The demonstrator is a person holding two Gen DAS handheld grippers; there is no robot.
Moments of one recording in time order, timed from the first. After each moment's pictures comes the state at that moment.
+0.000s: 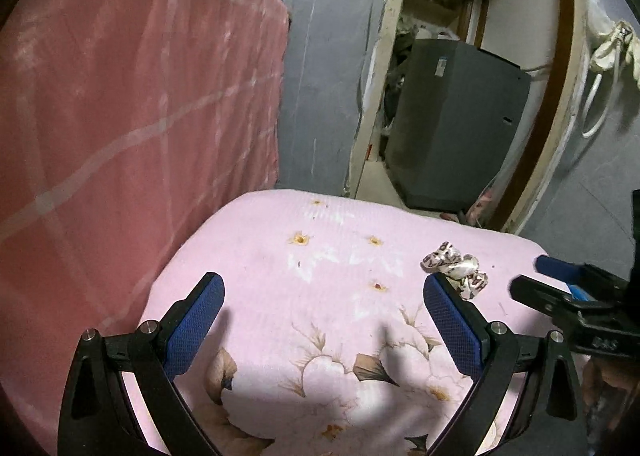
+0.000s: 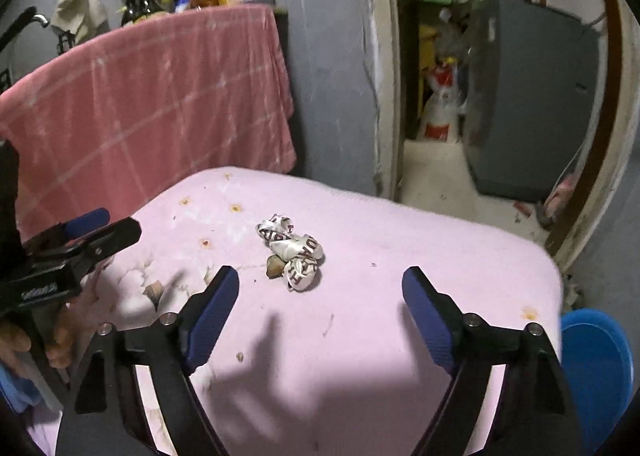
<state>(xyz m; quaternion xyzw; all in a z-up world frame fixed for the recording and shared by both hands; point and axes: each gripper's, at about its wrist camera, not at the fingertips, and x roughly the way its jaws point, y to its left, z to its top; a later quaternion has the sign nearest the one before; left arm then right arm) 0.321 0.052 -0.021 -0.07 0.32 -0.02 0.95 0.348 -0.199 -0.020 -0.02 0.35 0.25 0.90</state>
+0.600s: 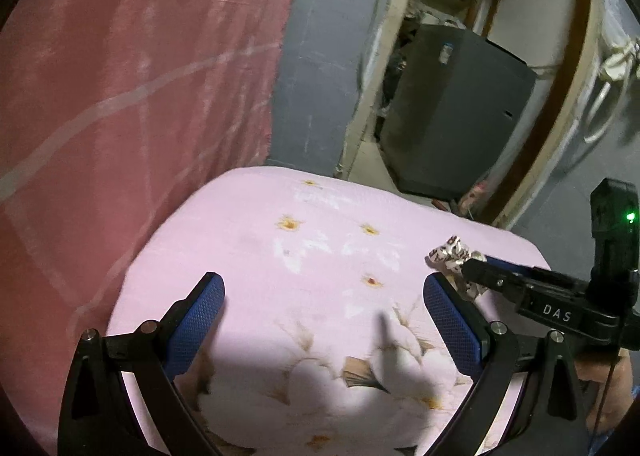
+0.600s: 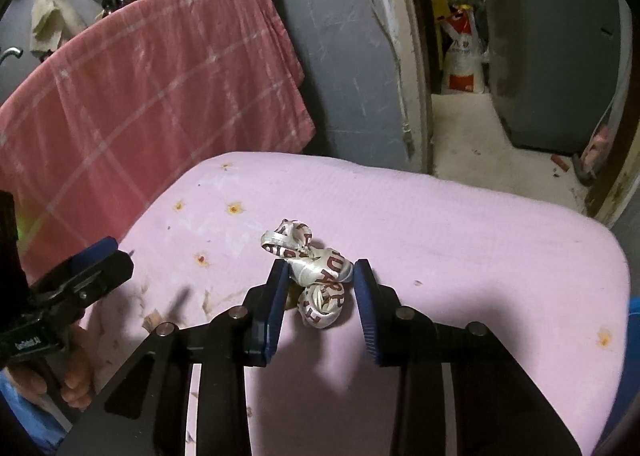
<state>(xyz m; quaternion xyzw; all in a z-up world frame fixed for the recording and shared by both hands) 0.342 0.049 -0.020 -0.10 0.36 -0.04 0.93 0.385 -0.185 -0.040 0.03 0.42 0.28 0.86</state>
